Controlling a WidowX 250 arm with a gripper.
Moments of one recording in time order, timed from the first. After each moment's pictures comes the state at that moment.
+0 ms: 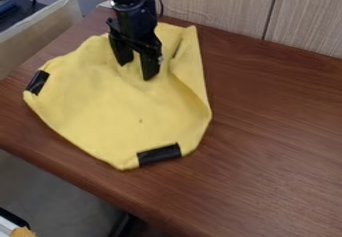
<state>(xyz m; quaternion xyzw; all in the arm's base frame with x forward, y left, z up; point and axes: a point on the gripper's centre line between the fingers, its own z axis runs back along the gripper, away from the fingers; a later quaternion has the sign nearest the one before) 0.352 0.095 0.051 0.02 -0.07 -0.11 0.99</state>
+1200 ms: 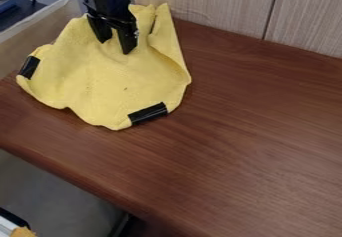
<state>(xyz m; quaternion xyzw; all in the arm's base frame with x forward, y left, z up) 0.375 0.134 0.057 0.00 -0.09 -0.09 0.99</state>
